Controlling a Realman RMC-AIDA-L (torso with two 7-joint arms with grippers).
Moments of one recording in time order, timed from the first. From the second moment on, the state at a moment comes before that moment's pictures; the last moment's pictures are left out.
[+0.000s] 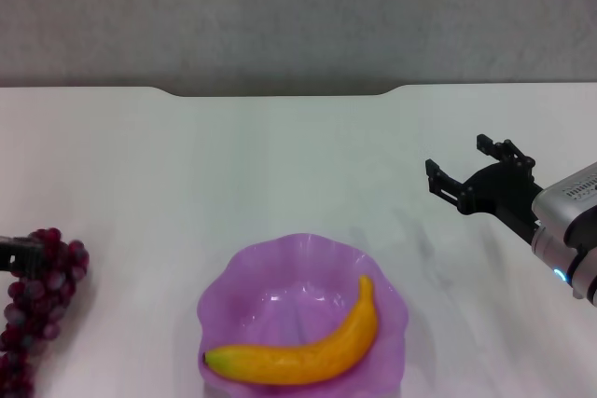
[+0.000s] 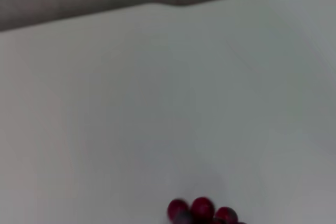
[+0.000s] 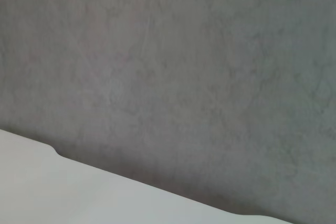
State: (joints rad) left arm -0.14 -2.04 1.33 1.49 -0.56 -1.04 0.46; right arm 0.61 2.01 0.49 0.26 -2.19 -0.81 0.15
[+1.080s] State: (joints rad) left arm 0.16 -2.04 1.23 1.86 -1.16 -0.92 0.80; right arm 0.60 2.01 0.49 0.25 -2.19 -0.80 0.14
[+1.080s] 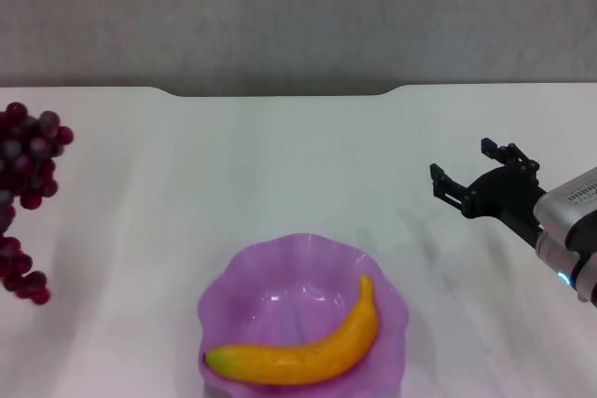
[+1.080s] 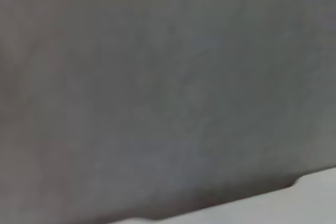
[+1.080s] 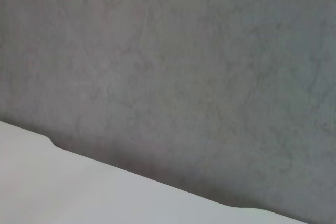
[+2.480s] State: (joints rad) left arm 0.15 -2.04 1.51 1.66 -1.72 -1.04 1.48; right arm 0.61 2.01 0.50 0.25 -2.18 -0.80 0.08
